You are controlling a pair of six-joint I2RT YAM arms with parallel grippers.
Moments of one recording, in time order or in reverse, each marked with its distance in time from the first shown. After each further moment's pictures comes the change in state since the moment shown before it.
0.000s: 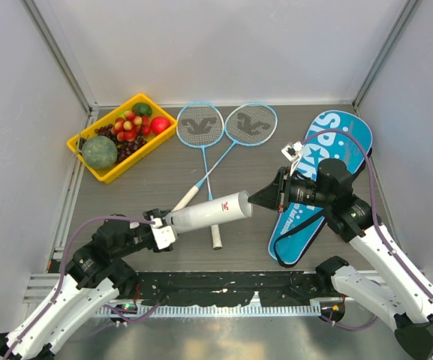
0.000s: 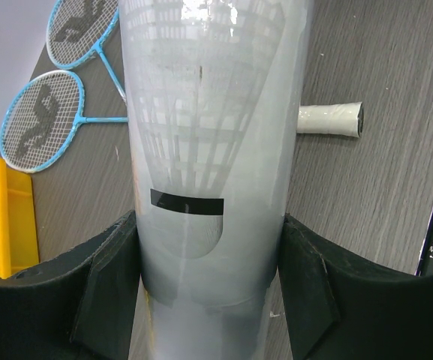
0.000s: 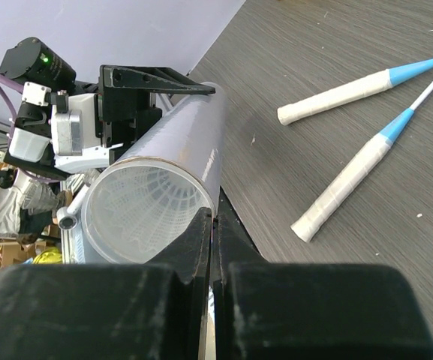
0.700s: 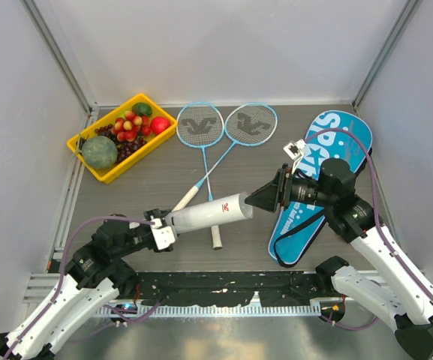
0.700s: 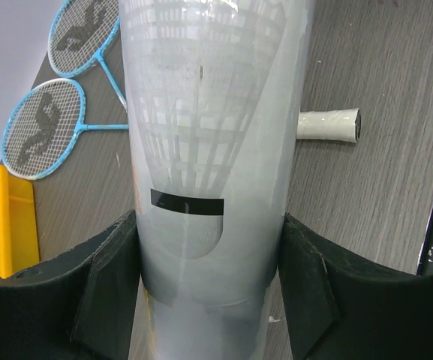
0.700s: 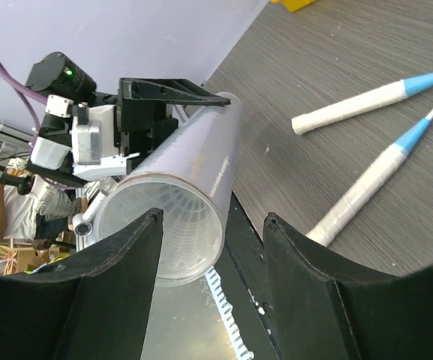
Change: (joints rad) left arm 0.000 0.000 0.000 0.010 0.013 0.000; right arm 0.003 -0.008 0.013 0.007 0.006 0.047
